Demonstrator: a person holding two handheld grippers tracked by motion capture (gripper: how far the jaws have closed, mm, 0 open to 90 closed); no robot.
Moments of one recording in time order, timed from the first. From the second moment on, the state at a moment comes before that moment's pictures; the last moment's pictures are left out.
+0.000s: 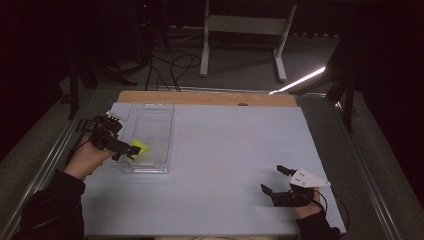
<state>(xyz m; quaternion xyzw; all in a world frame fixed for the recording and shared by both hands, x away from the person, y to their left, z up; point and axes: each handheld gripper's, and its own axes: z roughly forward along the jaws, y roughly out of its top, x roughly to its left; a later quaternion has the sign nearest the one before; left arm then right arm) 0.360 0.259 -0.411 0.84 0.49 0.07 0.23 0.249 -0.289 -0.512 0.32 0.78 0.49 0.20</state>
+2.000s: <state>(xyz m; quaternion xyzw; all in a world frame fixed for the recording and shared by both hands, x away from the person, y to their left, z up) 0.365 0.152 -0.382 0.90 0.32 0.08 0.30 0.247 -0.291 -0.507 0.33 0.78 0.48 0.22</state>
